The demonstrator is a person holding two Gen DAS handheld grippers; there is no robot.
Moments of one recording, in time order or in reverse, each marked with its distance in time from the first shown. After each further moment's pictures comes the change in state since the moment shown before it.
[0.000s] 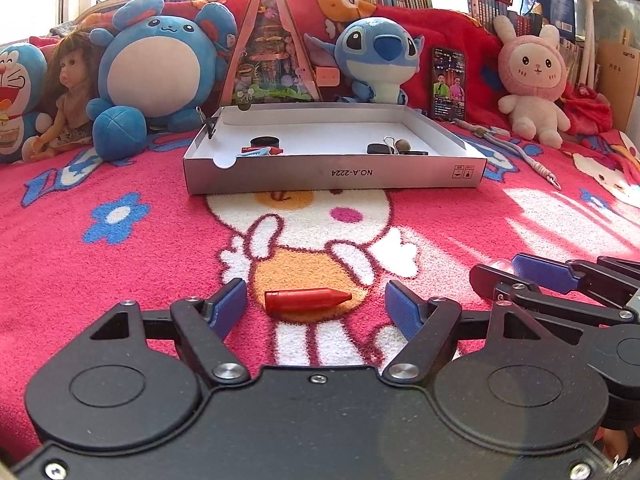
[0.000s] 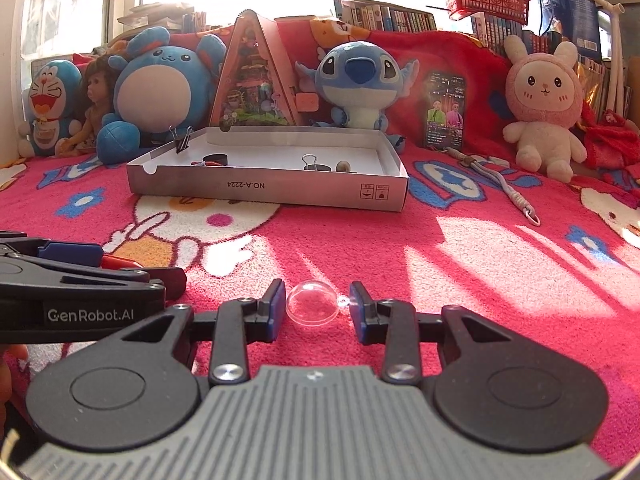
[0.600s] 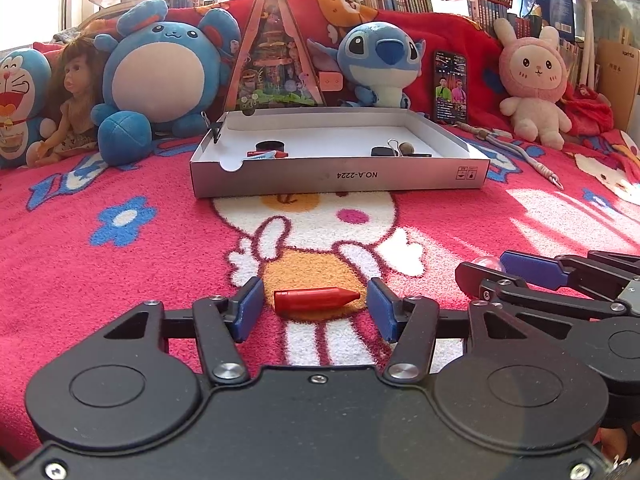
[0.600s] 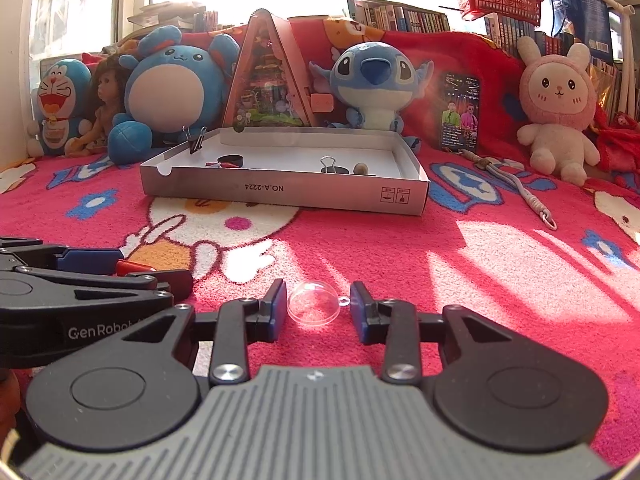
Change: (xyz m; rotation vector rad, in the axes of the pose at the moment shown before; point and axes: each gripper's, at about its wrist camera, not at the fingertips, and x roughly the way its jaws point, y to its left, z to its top) left arm -0.003 0.003 -0.003 0.009 -0.018 0.010; right arm 0.004 0.011 0.003 -0.003 0.003 0.033
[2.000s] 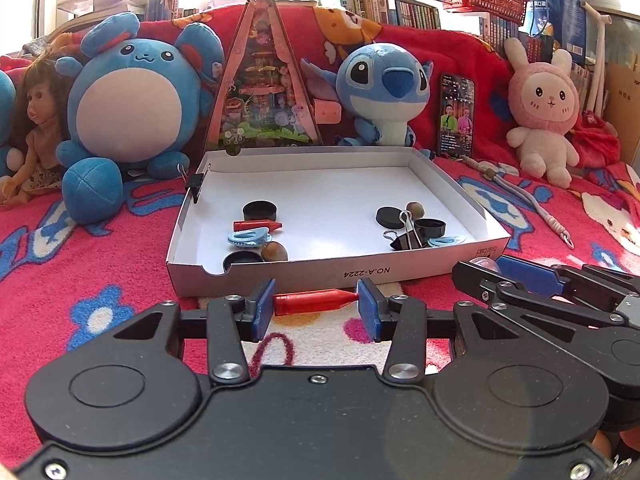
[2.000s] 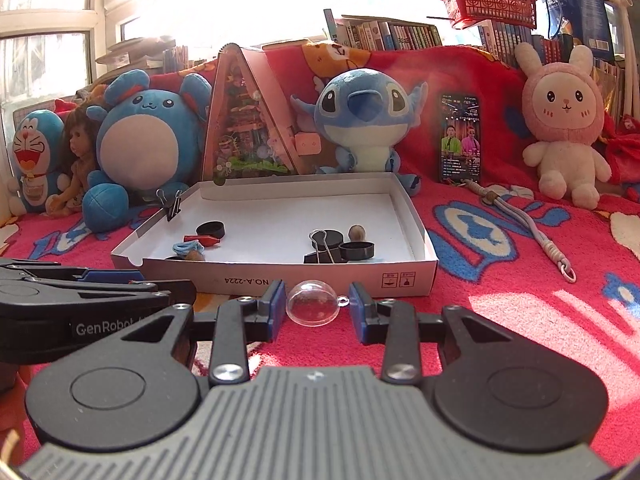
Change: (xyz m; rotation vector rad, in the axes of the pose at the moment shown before) left arm 0.051 0.015 0.089 -0.013 0.019 -0.058; right arm 0.041 -0.015 0.065 0.087 -0.044 -0.004
